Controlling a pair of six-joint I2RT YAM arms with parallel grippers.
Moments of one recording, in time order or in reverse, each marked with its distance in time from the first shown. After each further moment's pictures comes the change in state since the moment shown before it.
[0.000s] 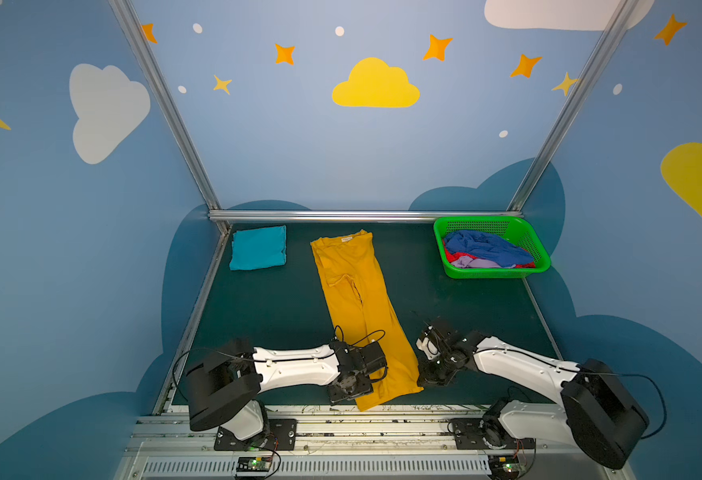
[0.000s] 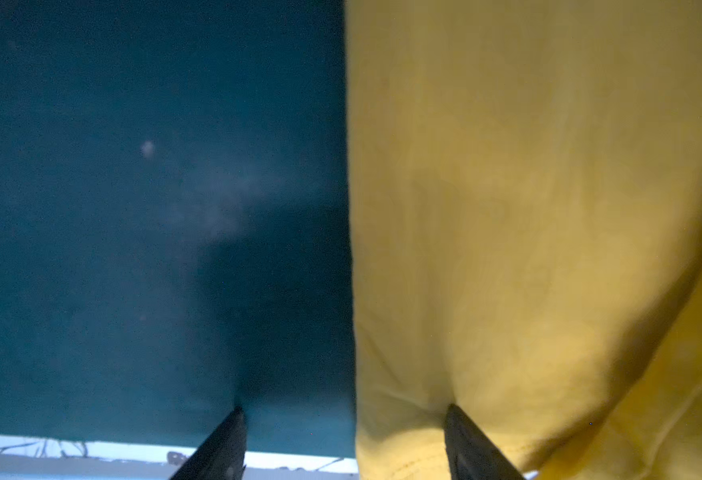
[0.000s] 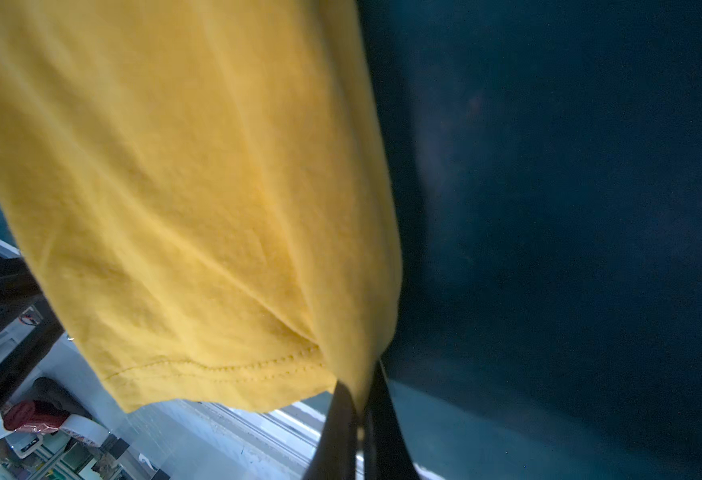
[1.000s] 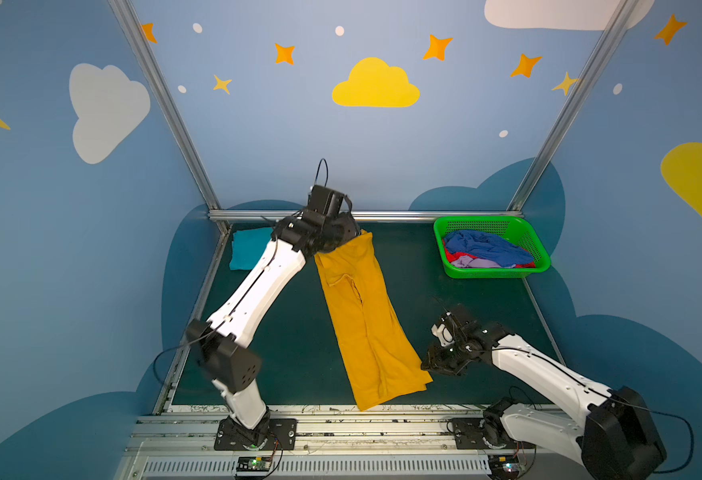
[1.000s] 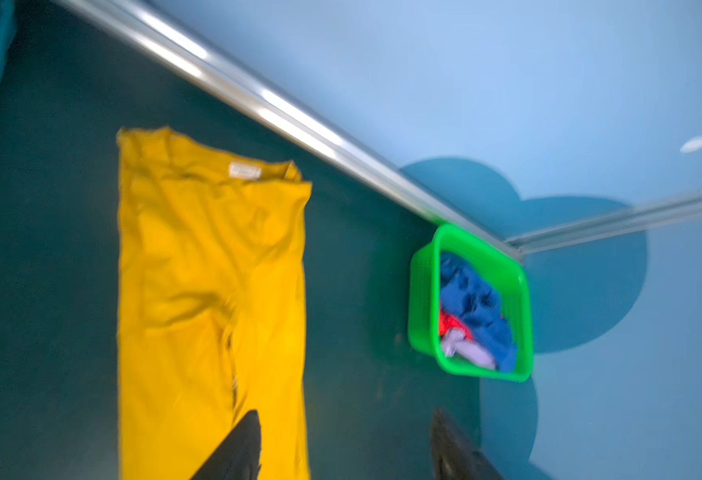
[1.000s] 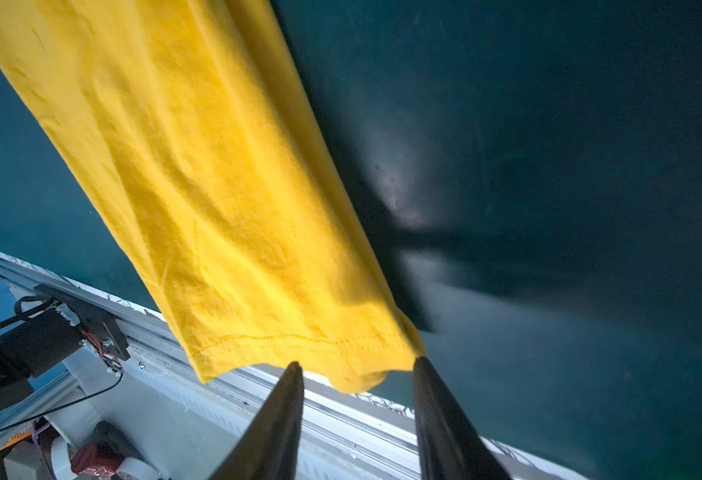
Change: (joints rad) left arm 0.621 0.047 0.903 -0.127 -0.094 0.556; right arm -0.143 -0.113 0.077 -0.132 0.023 0.005
